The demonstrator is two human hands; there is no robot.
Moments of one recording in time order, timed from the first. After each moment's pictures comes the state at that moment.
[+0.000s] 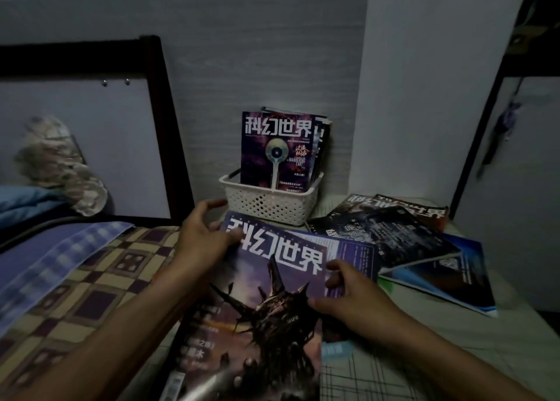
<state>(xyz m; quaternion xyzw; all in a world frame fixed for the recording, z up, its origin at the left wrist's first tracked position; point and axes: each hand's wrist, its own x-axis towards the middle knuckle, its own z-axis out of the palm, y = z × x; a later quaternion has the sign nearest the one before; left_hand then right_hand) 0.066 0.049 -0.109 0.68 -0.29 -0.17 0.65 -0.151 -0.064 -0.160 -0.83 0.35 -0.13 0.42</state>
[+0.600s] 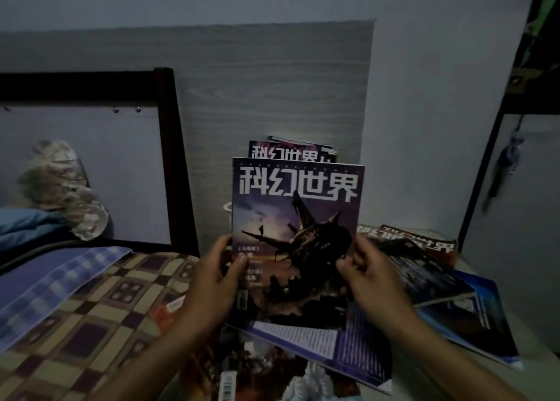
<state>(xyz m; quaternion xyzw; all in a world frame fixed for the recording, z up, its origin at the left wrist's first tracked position) 0.080 0.044 -0.138 0.67 -0.45 -0.03 0.59 -0.118 -0.101 -0.128 -0.75 0.23 -0.41 0.47</state>
